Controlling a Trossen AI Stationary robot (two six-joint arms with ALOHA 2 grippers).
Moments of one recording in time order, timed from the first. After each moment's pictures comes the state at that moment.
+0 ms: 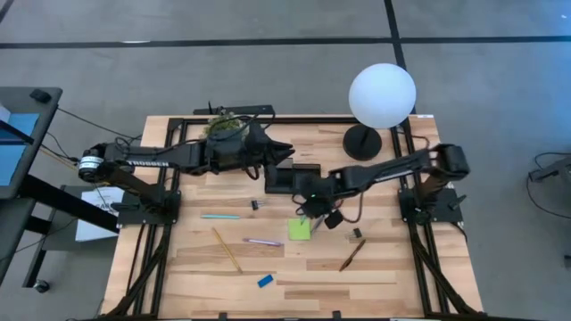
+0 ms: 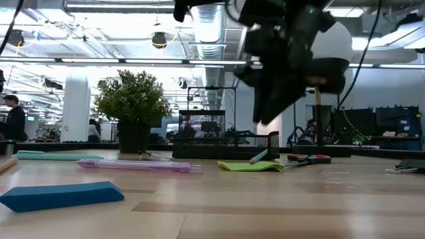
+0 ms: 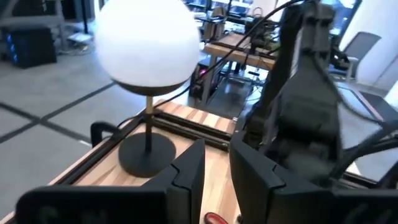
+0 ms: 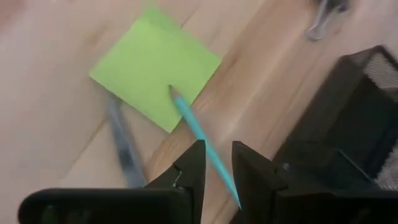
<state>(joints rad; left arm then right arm) 0.06 1.38 1.17 0.08 -0.22 -0.20 0.07 1.73 1.12 -0.53 -0.04 -0.67</state>
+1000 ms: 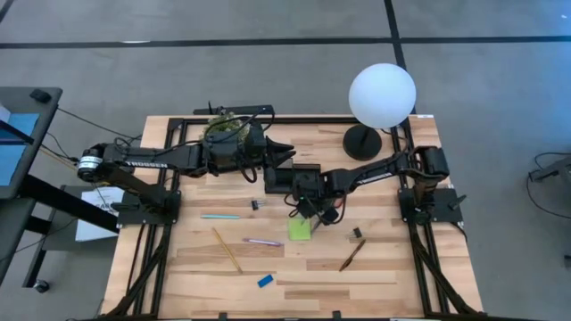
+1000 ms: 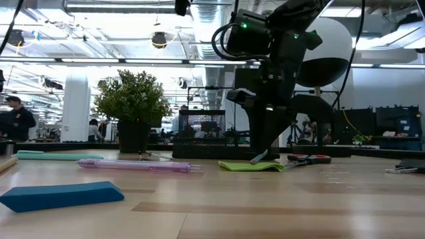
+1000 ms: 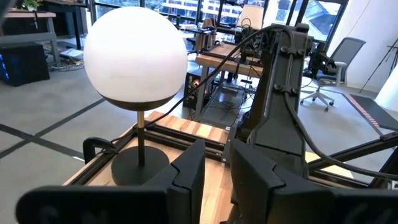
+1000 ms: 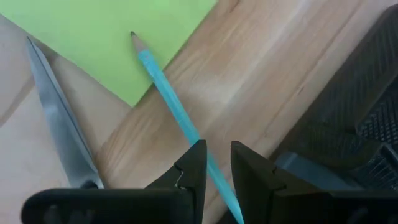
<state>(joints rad) 0.04 1.37 1.17 0.13 -0.21 -0.17 0.04 1.87 1.16 -0.54 0.05 -0.73</state>
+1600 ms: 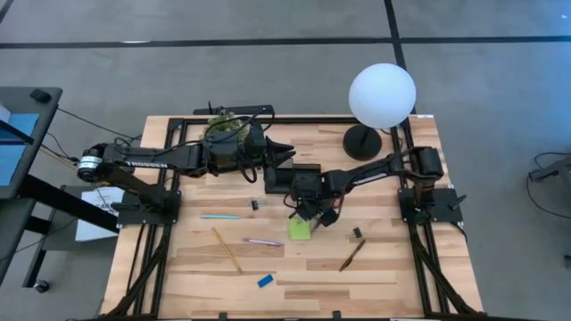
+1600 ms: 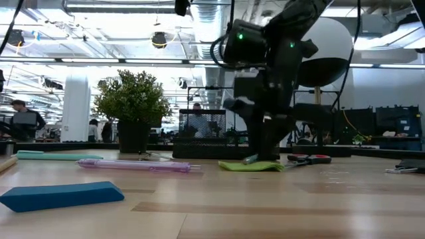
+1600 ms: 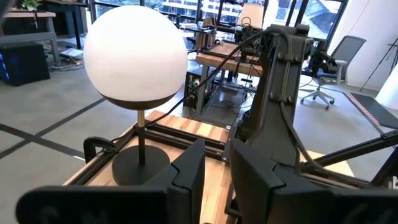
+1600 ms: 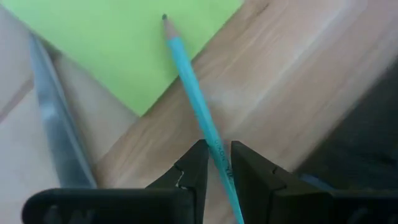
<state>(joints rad) 0.04 1.37 1.17 0.12 -0.21 -0.16 0.02 1.92 1.16 -0.52 0.00 -0.80</state>
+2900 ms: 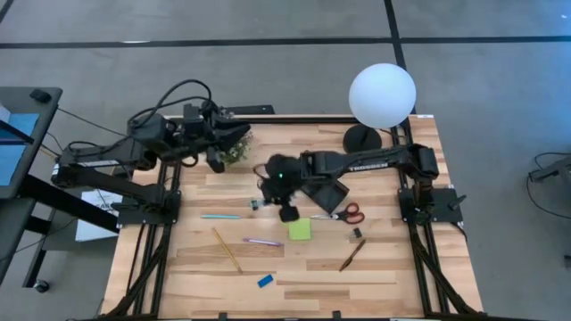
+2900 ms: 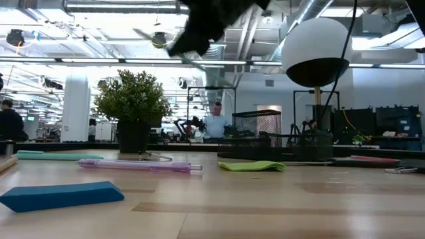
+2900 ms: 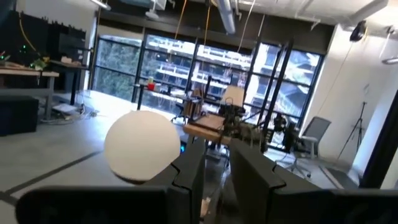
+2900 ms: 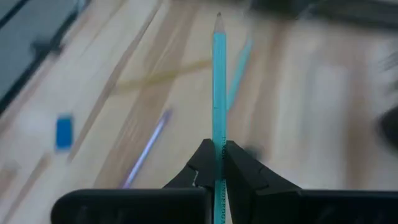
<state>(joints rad) 0.04 1.02 1.17 0.08 -0.22 -0.19 -0.01 1.95 1.68 -0.52 -0.24 -0.26</state>
